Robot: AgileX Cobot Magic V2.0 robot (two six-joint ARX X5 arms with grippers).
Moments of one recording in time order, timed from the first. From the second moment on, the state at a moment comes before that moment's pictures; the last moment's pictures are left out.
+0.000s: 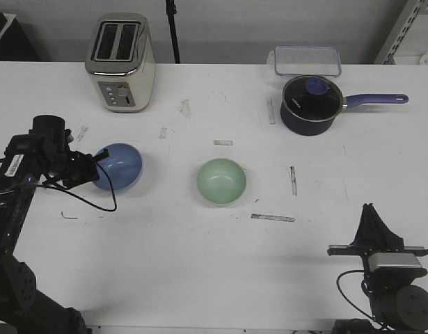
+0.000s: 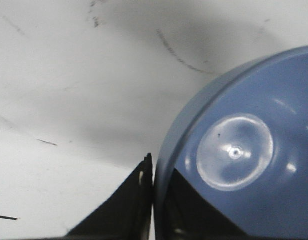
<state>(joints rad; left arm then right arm) 0.11 1.66 1.48 -0.96 0.24 -0.30 0.02 0.17 0.44 -0.17 0.00 0.03</state>
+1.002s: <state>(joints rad) -0.50 1.89 1.80 -0.89 0.24 -0.37 0.02 0.17 0.44 -0.17 0.00 0.03</state>
